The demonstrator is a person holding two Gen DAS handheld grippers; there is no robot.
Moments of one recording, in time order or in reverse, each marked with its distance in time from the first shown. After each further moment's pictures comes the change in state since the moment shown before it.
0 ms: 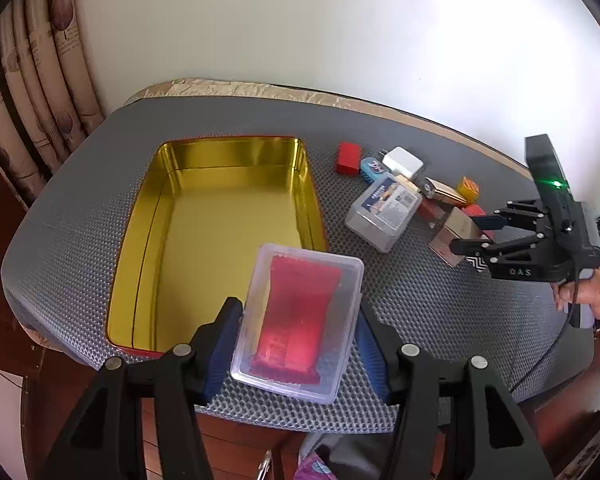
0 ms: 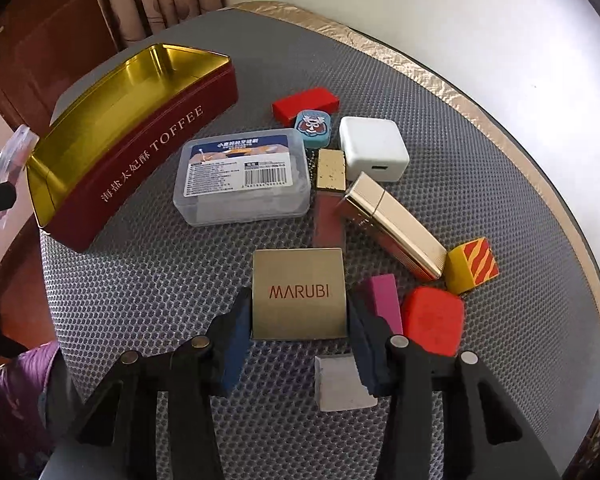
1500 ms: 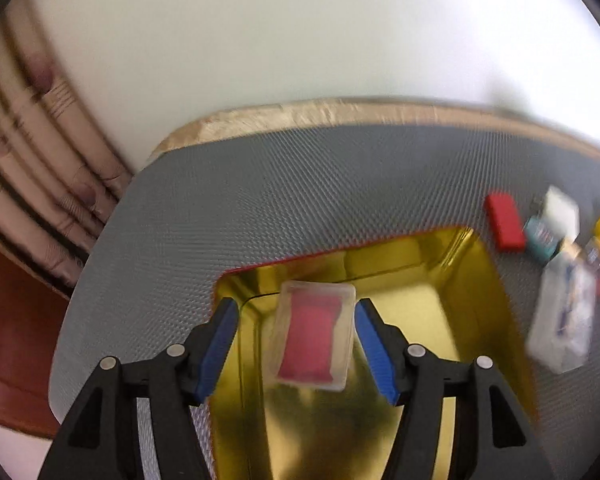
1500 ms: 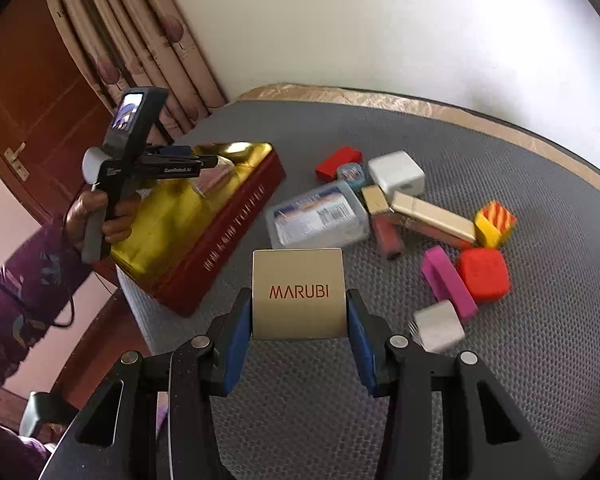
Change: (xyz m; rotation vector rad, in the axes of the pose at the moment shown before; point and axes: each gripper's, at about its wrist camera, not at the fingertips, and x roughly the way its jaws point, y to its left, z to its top) left arm 0.105 0.070 0.124 0.142 -0.053 0.236; right arm -0.065 0.028 -0.035 0.288 -0.295 0.196
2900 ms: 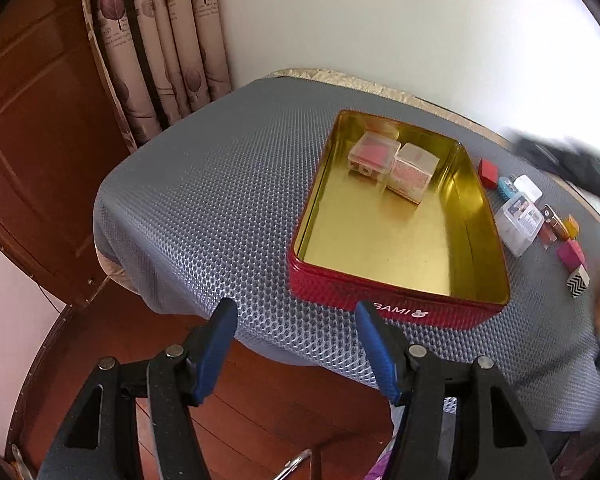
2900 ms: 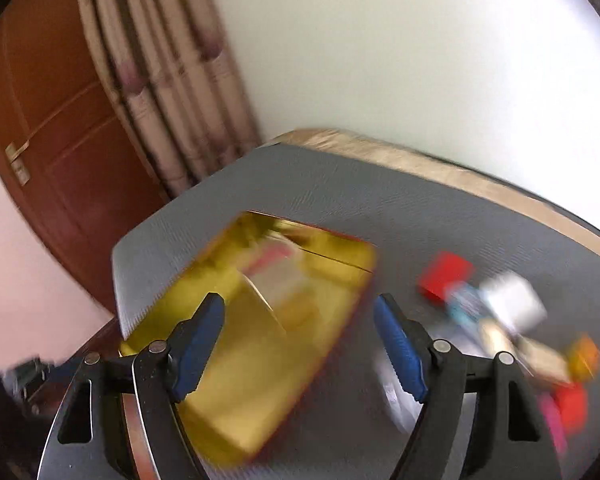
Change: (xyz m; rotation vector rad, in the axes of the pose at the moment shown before) left arm -0.128 0.018 -0.183 -0.385 0.031 0.073; right arm 0.060 0.078 0.066 -0.083 -0.147 -0.045
